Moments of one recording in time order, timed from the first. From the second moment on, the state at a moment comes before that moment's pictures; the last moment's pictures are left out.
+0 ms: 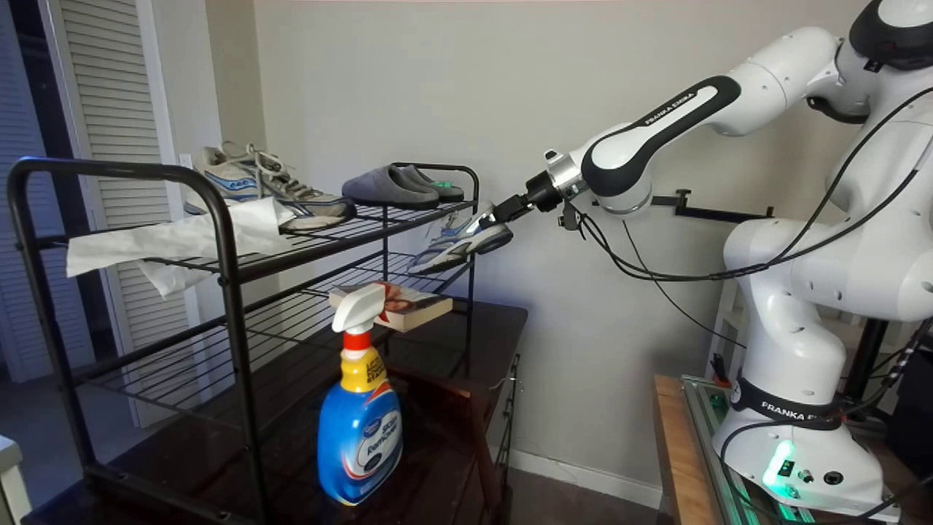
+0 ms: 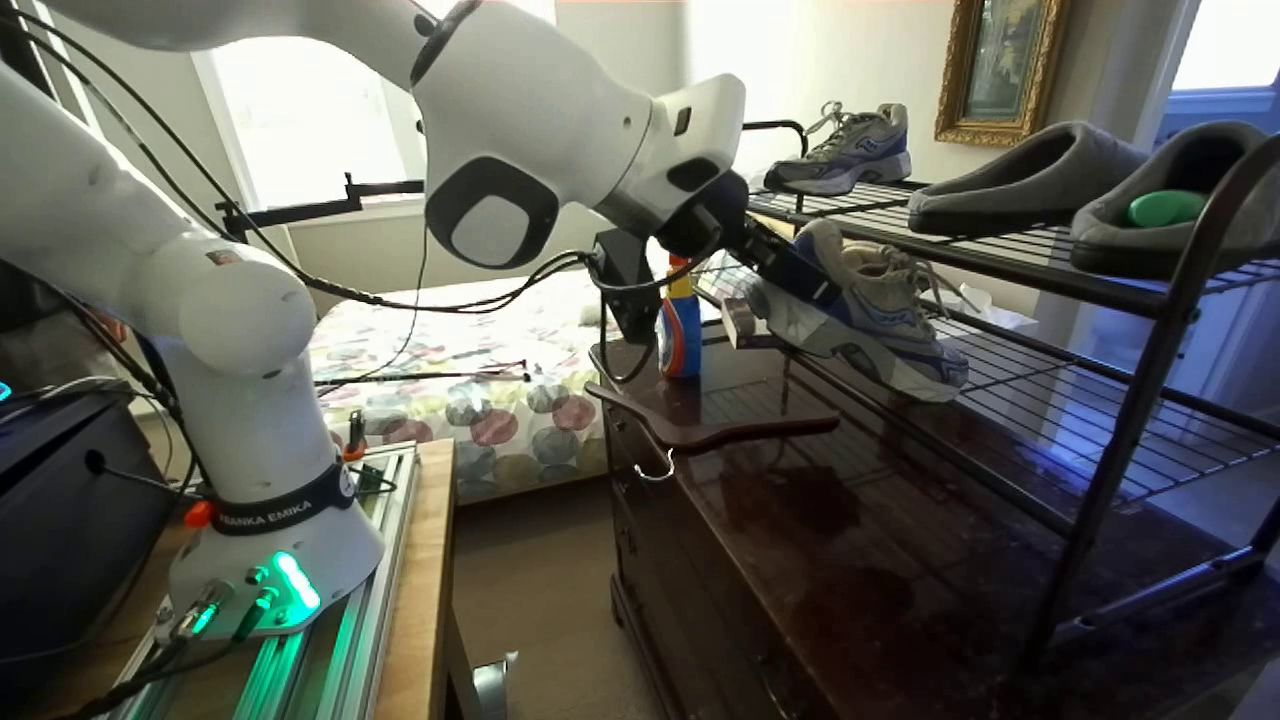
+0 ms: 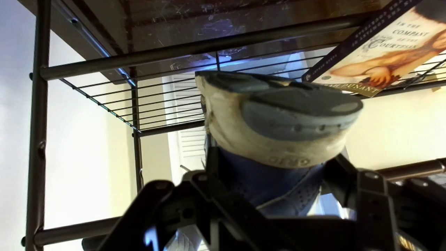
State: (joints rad) arm 0.68 -0.58 -1.00 -2.76 0.04 3.33 -0.46
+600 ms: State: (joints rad) arm 1.06 -0.58 -1.35 -2.76 0.04 3.70 -0.47
